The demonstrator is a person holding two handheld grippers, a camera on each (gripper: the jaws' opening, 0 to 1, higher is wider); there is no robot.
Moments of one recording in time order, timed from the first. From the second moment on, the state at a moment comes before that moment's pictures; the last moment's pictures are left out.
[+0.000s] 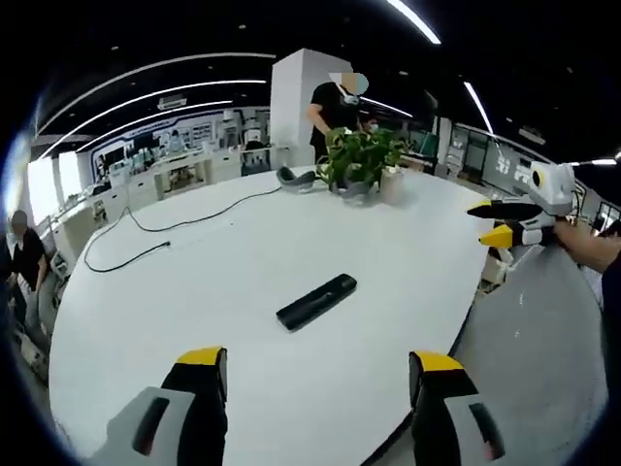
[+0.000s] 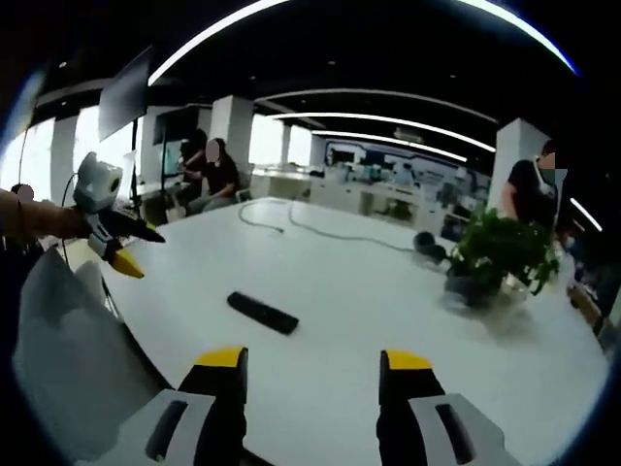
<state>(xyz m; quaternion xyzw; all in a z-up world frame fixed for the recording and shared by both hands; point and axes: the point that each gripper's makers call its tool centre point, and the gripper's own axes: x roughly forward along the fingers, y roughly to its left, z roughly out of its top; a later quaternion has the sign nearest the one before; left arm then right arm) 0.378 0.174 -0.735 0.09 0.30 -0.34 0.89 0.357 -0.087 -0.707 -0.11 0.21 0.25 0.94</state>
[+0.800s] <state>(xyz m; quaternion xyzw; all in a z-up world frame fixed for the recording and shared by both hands) 0.411 0.134 -0.793 0.14 0.37 -0.41 0.82 0.352 -0.092 -0.730 -0.17 0.25 0.25 0.92</state>
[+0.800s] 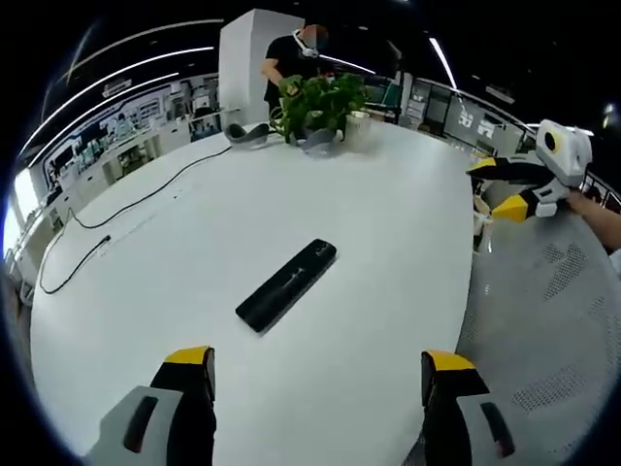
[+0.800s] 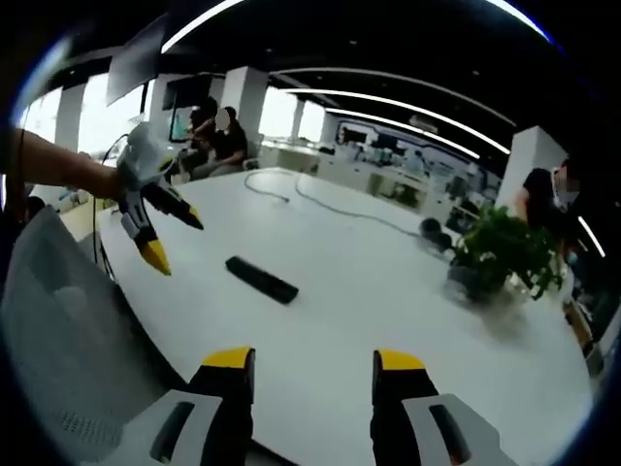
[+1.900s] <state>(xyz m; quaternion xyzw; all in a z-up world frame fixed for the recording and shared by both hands) 0.460 0.126 -0.827 0.23 0.41 -0.44 0.76 0.353 -0.101 -0.737 -0.17 0.26 0.24 0.92</state>
